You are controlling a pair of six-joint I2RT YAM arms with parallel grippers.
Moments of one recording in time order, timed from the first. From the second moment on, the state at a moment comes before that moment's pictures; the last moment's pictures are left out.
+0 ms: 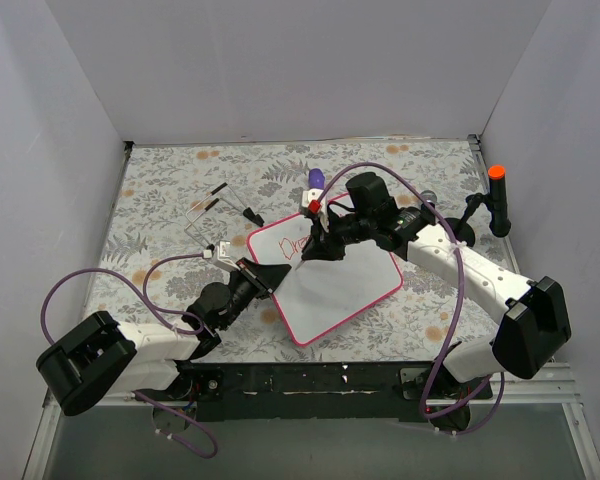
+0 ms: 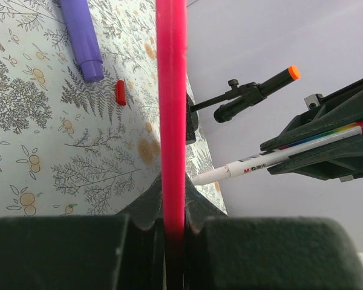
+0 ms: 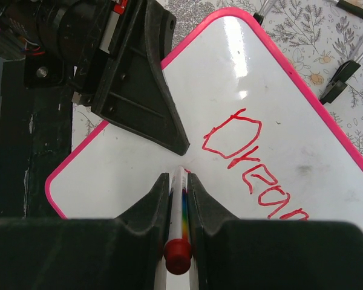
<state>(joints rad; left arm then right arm) -0.82 1.17 0.12 1.06 -0.20 -1.09 0.72 1.41 1.18 -0.40 -0.75 -0.40</state>
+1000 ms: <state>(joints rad) -0.82 1.17 0.12 1.06 -0.20 -1.09 0.74 1.35 1.06 -0.43 -0.83 -0.47</state>
